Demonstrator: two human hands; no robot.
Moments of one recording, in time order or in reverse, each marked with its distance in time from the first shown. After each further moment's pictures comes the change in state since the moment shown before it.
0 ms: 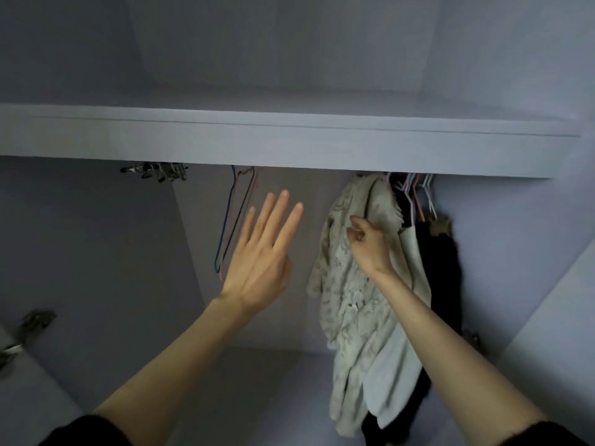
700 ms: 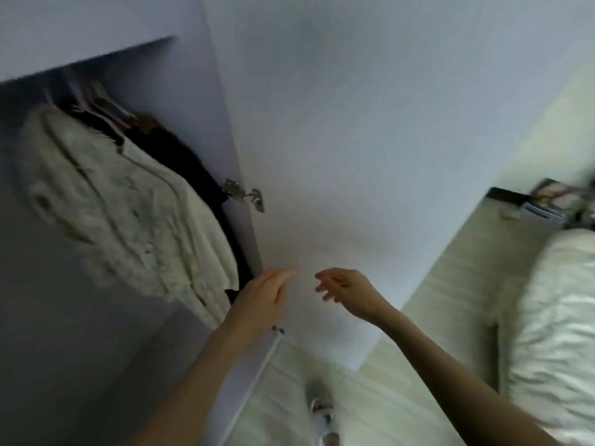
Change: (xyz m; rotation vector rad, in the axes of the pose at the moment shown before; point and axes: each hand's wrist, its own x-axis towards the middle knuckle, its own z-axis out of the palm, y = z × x) left_hand -0.152 0.178 0.033 -0.915 -0.894 0.663; right_hand -0.411 0.036 -0.068 -0.064 0.348 0.769
